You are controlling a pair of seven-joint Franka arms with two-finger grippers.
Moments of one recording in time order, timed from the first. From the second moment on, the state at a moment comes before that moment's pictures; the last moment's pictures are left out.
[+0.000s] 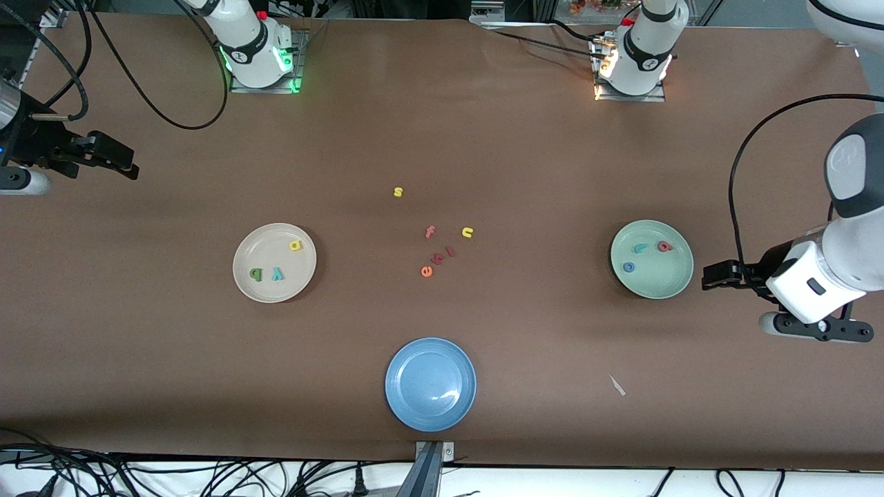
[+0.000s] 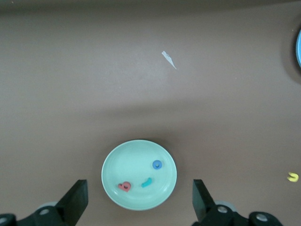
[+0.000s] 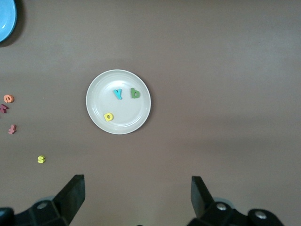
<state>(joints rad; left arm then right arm) 0.05 0.53 -0.13 -1.15 0.02 1.63 0.01 0.08 0.07 -0.04 -1.52 0.02 1.54 0.06</state>
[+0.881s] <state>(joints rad) 0.05 0.47 -0.12 -1.28 0.02 1.69 0.01 0.08 0.05 -0.03 -1.48 0.02 1.50 0.06</state>
